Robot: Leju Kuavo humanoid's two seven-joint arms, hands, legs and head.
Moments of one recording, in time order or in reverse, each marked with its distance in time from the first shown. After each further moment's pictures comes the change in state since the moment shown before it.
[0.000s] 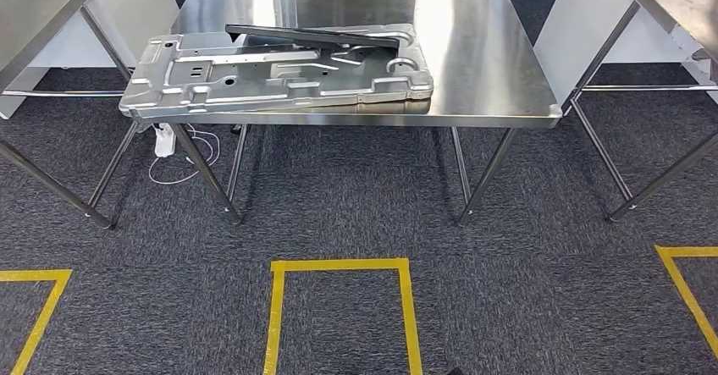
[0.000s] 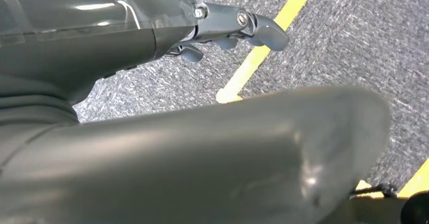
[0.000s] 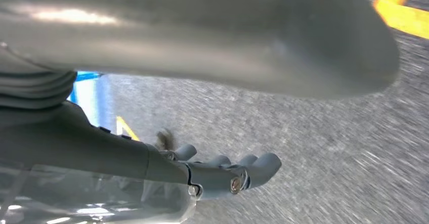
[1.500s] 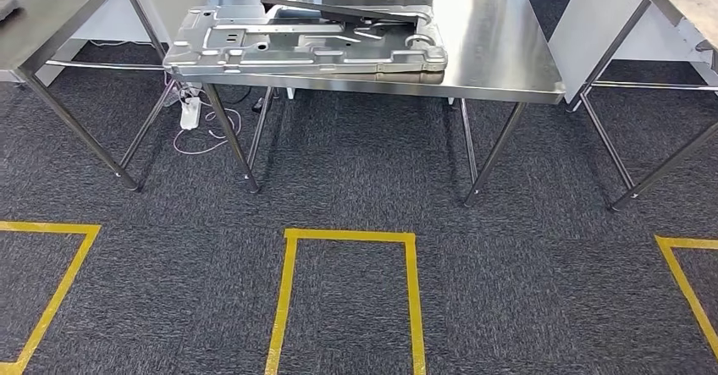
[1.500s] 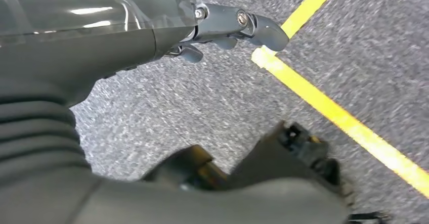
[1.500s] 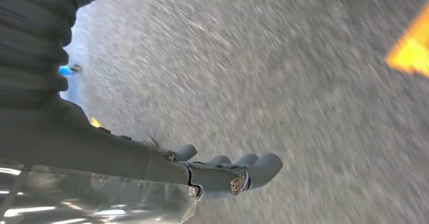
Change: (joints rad) left arm -0.002 -0.045 0.034 0.011 0.043 0.046 0.082; right arm -0.006 -0.011 -0.017 0.005 0.021 0.004 -0.160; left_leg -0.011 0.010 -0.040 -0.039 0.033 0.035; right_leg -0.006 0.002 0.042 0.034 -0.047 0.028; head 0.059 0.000
